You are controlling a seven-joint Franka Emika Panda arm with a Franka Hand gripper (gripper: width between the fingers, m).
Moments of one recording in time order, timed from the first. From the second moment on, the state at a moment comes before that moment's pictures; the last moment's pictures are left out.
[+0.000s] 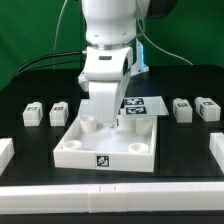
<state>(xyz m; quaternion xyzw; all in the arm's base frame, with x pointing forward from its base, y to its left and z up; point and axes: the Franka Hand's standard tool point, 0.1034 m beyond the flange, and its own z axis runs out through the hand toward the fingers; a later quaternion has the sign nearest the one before) 0.407 -0.018 0.018 -0.77 -0.63 0.05 0.06</state>
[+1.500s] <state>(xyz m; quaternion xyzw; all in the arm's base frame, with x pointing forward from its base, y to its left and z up) 0.409 -0.019 0.018 -0.77 -0.63 0.05 0.06</state>
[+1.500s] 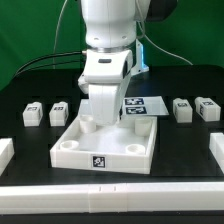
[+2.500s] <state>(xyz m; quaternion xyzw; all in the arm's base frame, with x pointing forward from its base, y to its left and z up) 0.456 0.034 0.018 -0.74 -0.67 0.02 0.05</state>
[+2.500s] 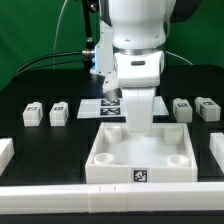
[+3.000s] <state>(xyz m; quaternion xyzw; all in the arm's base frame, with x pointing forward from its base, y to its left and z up) 0.472 0.058 0.020 -0.73 -0.68 0.01 0.05</state>
